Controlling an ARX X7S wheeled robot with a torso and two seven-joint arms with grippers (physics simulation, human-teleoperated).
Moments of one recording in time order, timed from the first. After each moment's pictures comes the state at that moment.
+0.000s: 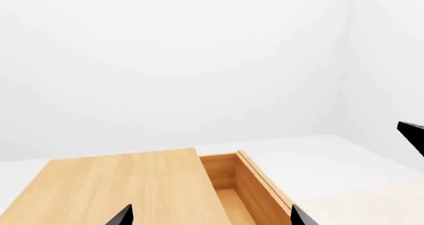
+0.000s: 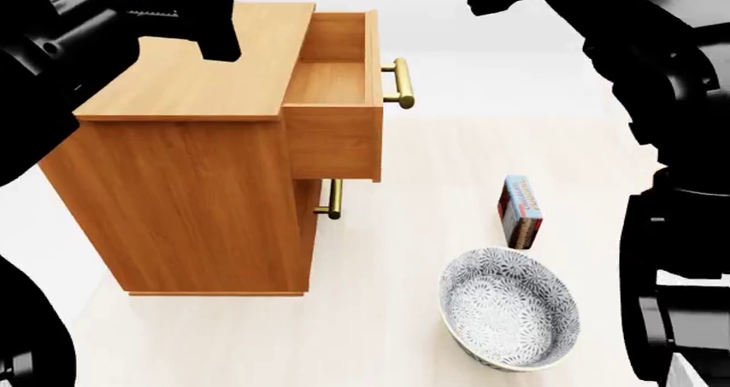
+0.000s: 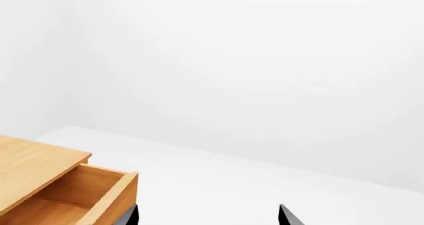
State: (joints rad) left arm -1.28 -0.39 -0.11 0.30 -1.13 -1.46 -0.46; right arm 1.42 0.26 -0.22 0.21 0.31 1.02 -0.06
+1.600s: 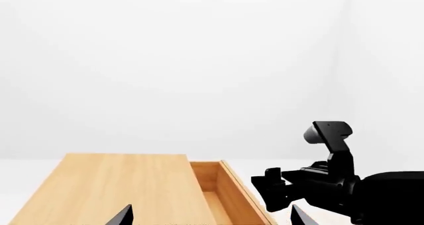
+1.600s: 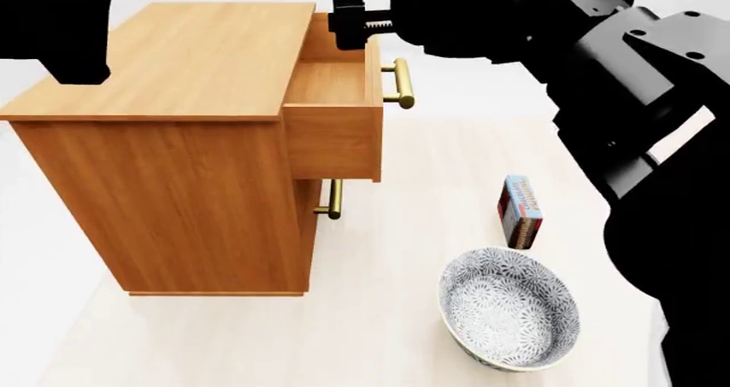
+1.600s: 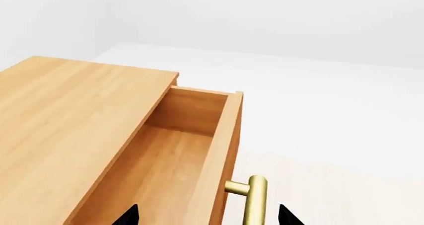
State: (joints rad) left arm -1.31 -0.72 -0.15 0.42 -2.27 -1.23 -1.30; right arm 1.90 0.00 -1.57 1.15 1.79 0.59 0.22
